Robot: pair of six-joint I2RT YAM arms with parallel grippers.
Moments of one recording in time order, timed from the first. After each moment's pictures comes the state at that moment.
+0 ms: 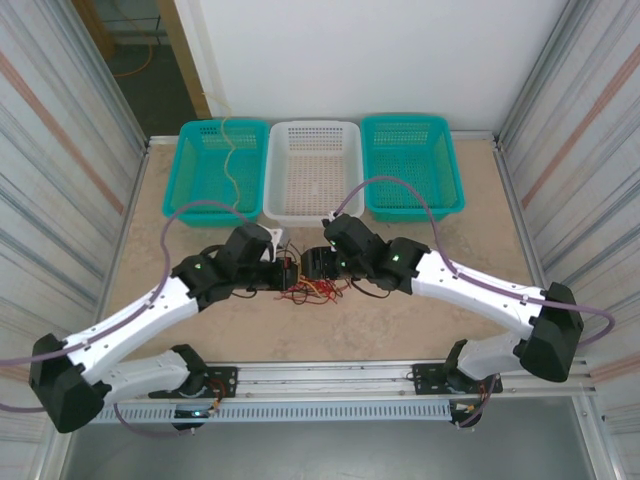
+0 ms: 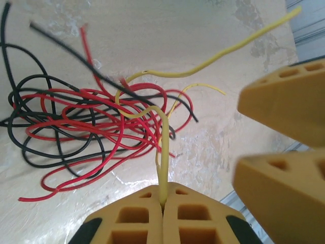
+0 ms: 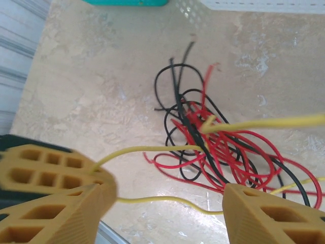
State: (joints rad) left arm -0.80 1.05 0.88 -0.63 0.17 -0.67; right arm 1.01 1.34 1.12 -0.56 0.05 0.77
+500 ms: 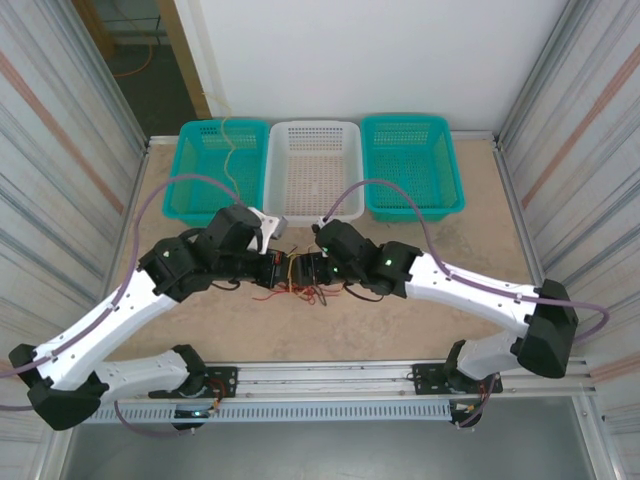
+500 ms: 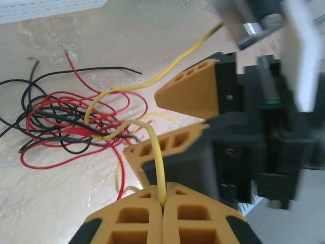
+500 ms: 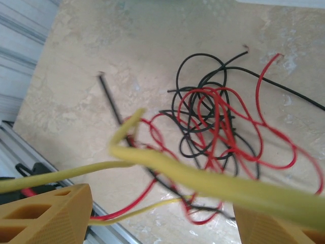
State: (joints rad) left arm -0.86 1.05 1.24 -1.00 0.13 -0.51; right arm 1.06 1.38 1.13 -0.53 0.05 0.77
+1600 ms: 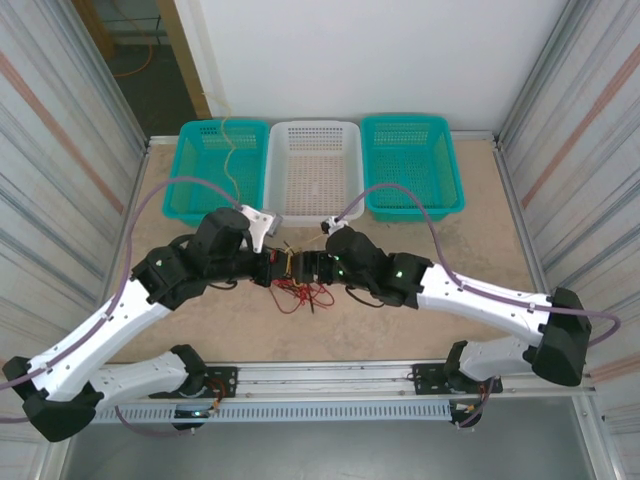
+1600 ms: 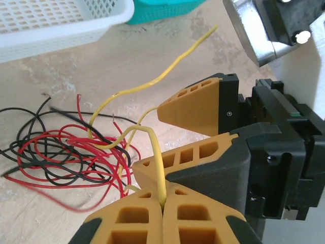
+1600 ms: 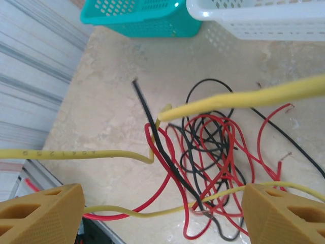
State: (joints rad) left arm -0.81 0.98 1.13 -0.84 0.15 -0.47; right arm 1.08 1.29 1.03 -0.36 0.14 0.82
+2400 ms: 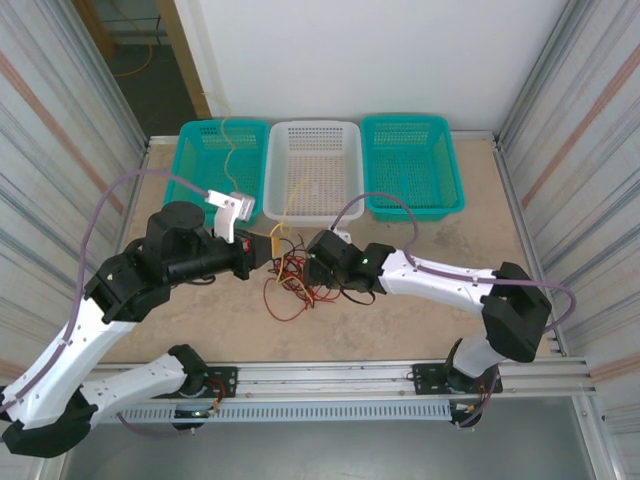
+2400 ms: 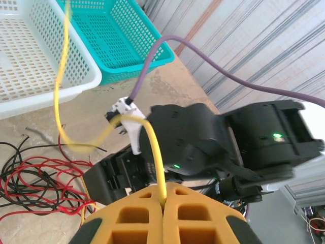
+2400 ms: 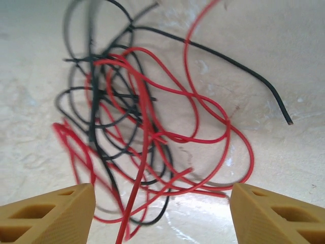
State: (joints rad) left arm -0.77 0.88 1.27 -0.84 0.21 -0.48; right arm 1.04 1.51 1.09 -0.56 0.19 0.96
